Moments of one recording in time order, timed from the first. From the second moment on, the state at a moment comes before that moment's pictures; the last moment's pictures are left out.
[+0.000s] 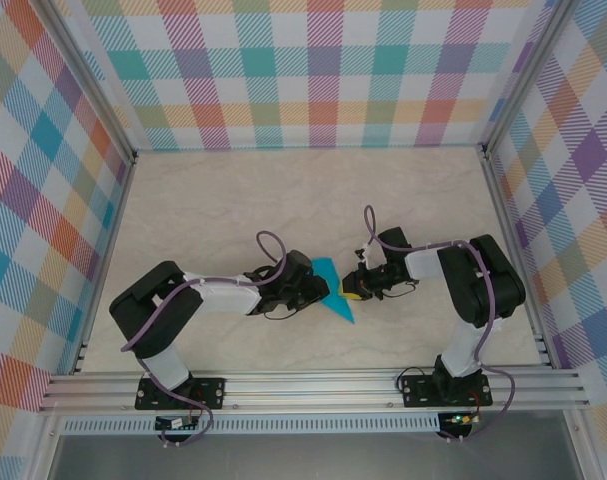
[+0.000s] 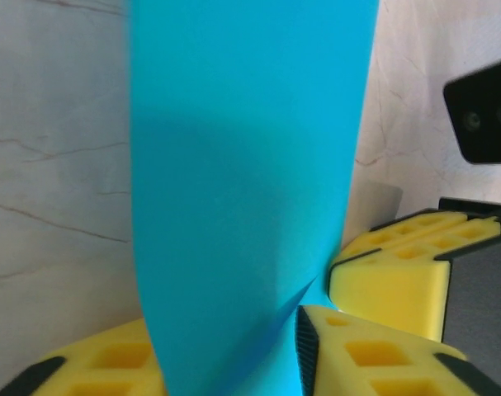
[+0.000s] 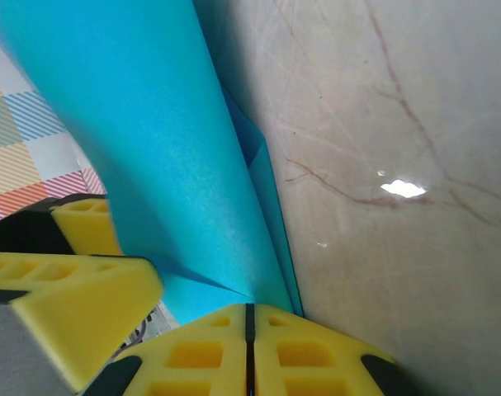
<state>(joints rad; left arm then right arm) -0.87 1.70 0.77 0.10 0.14 -1.20 0.34 1.79 0.72 -0.15 -0.94 0.52</state>
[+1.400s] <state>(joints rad) -0.83 1.70 0.88 -0.08 0.15 -1.16 0.92 1.10 0.31 0.11 0.03 0.23</state>
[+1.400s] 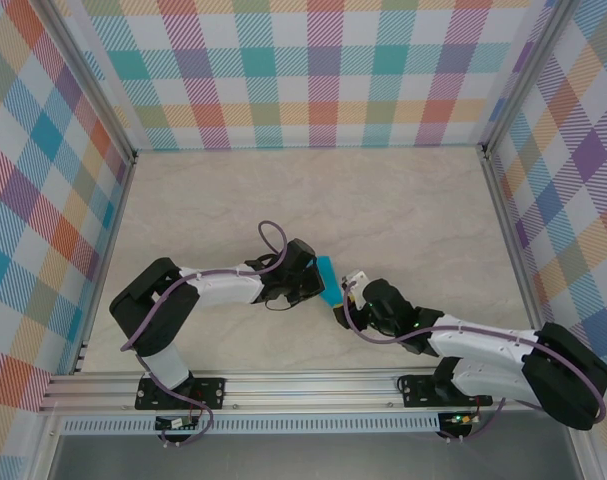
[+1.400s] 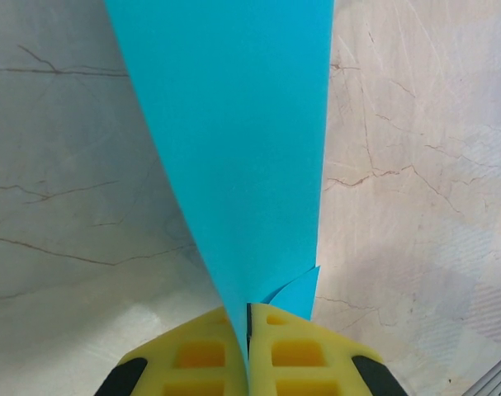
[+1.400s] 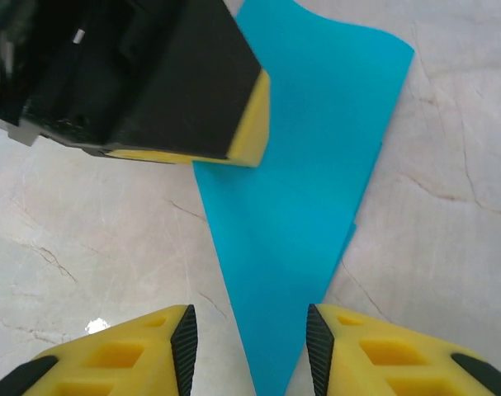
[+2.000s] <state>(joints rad) -0.82 1.71 0.89 -0.10 0.17 -1.15 1.00 1.37 0.41 0.22 0.18 0.04</state>
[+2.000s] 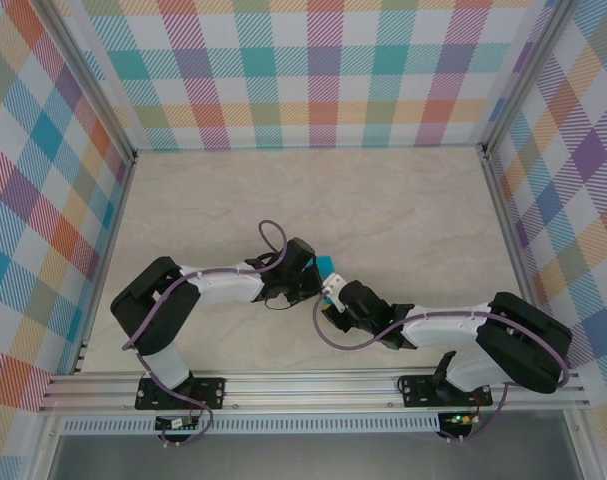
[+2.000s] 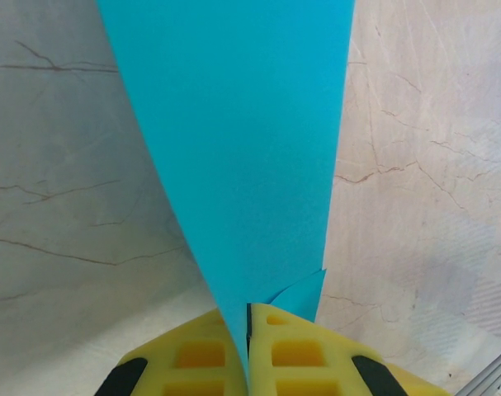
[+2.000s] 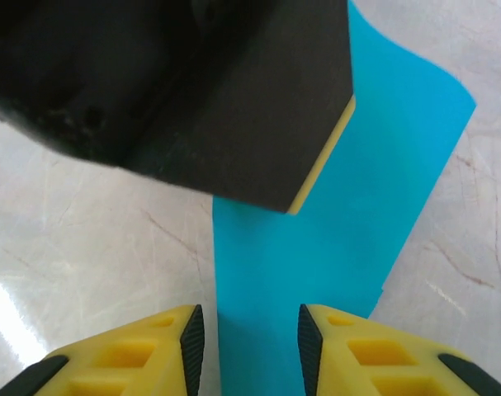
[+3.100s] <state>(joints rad) -0.78 1.71 0.89 -0.13 0.20 -1.13 1.06 1.44 0.41 0.27 0.25 -0.03</state>
